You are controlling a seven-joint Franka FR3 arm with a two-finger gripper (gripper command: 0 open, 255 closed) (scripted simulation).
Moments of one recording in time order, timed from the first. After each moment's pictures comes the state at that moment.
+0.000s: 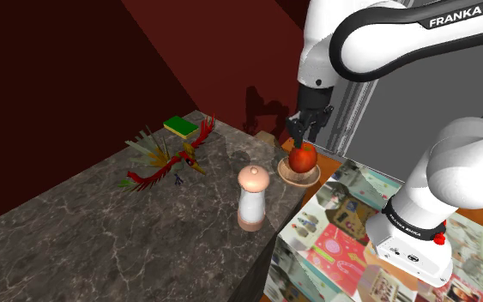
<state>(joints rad) 0.07 -0.71 0.25 -2.69 0.19 1.94 0.44</state>
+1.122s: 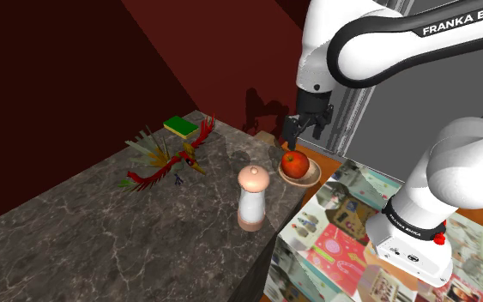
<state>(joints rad) 0.07 -0.69 0.26 -2.71 0.20 1.97 0.43</state>
